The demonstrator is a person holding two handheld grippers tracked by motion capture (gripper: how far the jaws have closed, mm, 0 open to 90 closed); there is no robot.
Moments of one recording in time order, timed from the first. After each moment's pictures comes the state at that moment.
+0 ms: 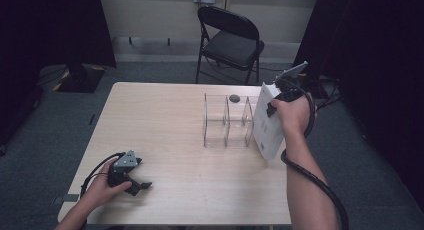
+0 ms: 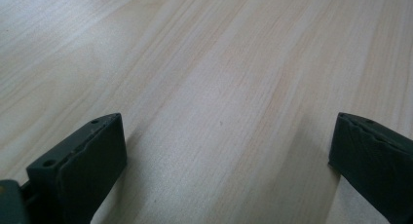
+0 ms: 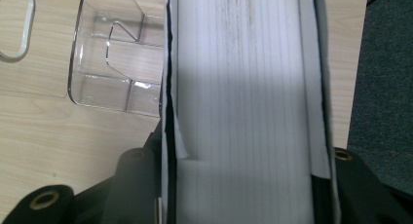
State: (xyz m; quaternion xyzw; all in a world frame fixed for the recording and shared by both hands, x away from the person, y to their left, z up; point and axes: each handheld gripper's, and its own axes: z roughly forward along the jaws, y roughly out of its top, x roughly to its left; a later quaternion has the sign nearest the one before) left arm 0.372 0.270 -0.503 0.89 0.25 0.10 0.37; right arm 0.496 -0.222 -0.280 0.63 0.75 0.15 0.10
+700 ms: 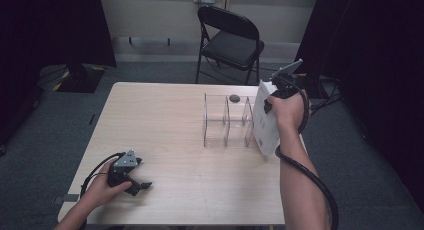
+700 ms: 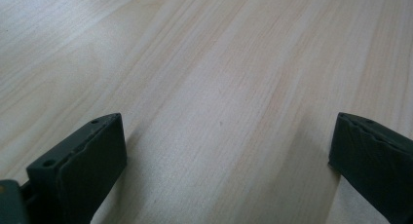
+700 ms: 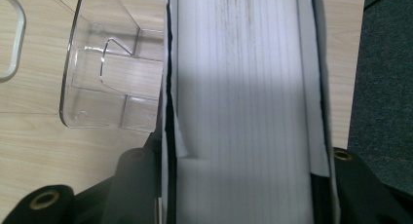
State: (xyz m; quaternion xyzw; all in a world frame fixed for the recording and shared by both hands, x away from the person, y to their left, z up) left arm 0.372 0.270 -0.503 0.89 0.25 0.10 0.37; right arm 0.512 -0.216 -0.284 0.63 0.75 0.15 0.11
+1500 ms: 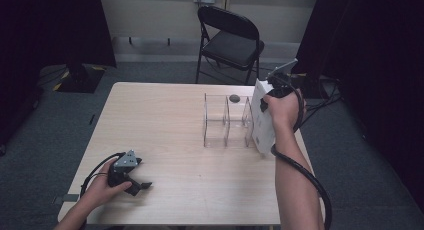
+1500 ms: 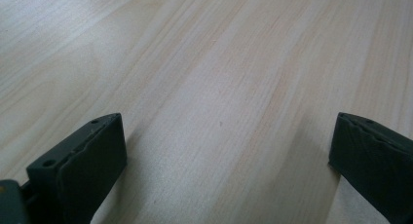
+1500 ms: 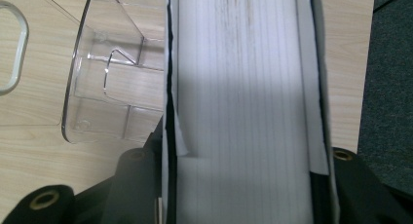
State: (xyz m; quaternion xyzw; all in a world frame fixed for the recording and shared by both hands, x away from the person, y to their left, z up) left arm 0.372 0.270 -0.503 0.89 0.25 0.10 0.37; right arm 0.521 -0.208 -0.291 0.63 0.75 0.16 0.12
